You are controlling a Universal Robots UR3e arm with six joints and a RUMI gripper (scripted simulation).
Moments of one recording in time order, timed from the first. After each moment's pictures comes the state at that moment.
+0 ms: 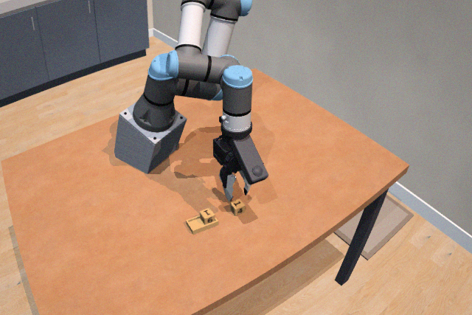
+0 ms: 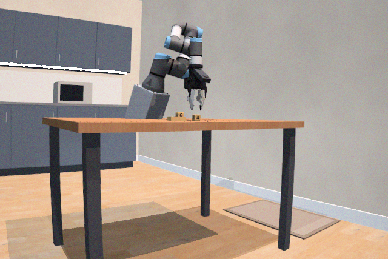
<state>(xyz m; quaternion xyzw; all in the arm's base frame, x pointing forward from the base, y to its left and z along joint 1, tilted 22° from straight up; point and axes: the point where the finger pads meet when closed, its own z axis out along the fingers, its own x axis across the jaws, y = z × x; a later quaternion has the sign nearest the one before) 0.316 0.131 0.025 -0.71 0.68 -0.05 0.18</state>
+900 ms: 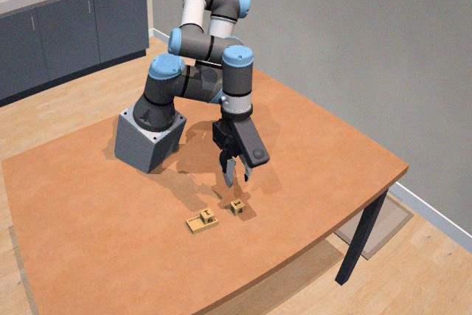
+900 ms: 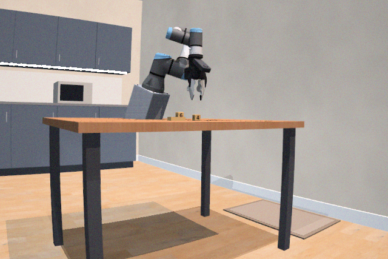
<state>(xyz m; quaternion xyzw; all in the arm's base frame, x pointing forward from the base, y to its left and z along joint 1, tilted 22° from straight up) 0.301 0.122 0.070 -0.71 0.68 -0.05 0.18</state>
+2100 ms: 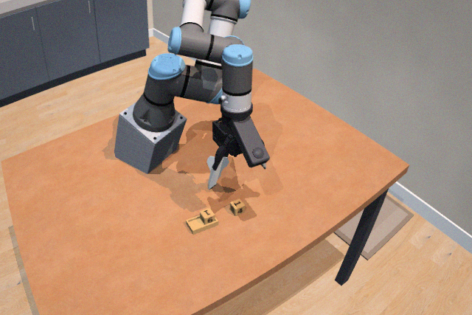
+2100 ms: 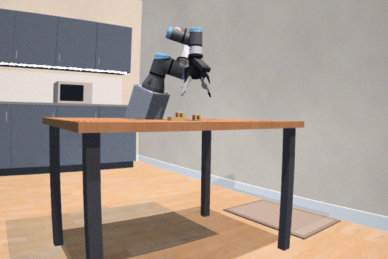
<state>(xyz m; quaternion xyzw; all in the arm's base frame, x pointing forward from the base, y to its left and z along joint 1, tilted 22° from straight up) 0.300 0.121 0.072 -0.71 0.68 -0.05 0.18</state>
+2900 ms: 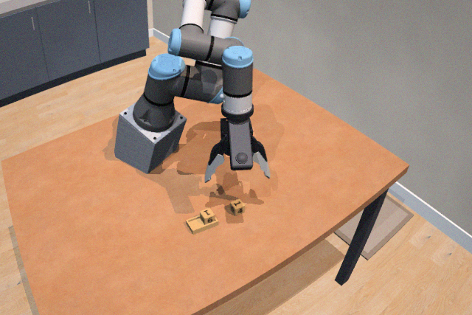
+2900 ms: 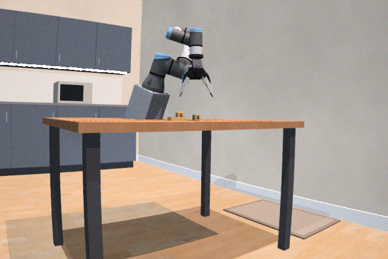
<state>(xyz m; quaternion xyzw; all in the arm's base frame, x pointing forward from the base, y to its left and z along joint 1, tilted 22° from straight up) 0.303 0.119 0.070 -0.55 0.81 0.00 0.19</state>
